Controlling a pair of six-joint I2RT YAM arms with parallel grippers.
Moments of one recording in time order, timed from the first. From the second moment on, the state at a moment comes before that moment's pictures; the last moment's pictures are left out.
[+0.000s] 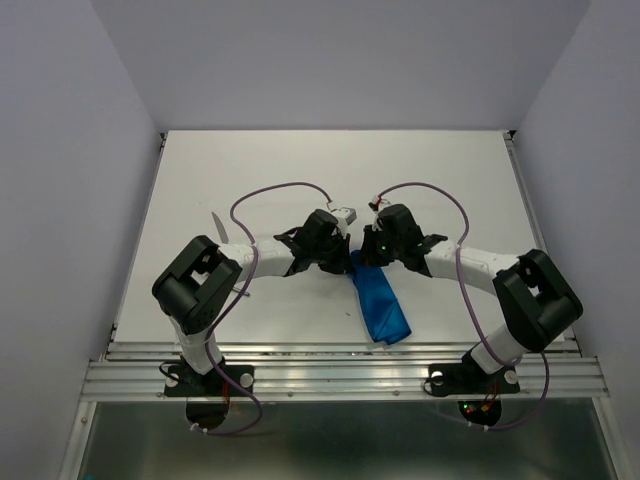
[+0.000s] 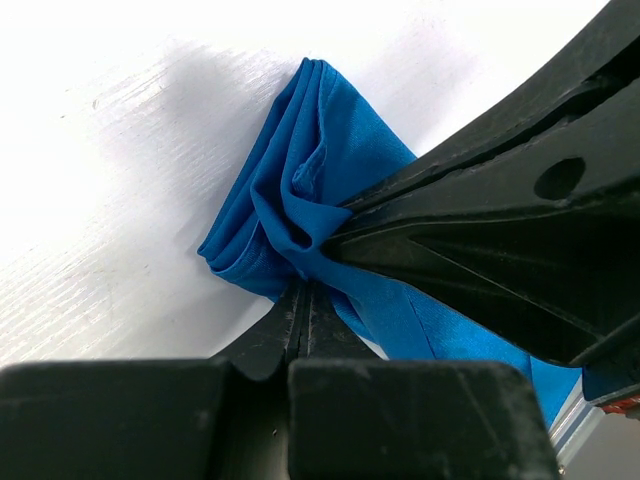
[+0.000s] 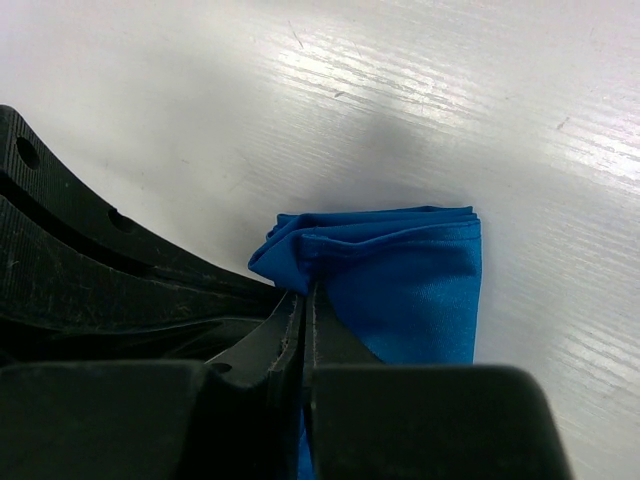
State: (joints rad) left arm -0.77 1.75 0.94 0.05 0.26 -0.47; right arm 0.60 1.56 0.82 -0.02 -0.18 0.48
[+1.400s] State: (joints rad) left arm -0.74 1.73 0.92 0.08 0.33 -0.47; right arm 0.60 1.64 1.02 -0.44 -0.29 0.24
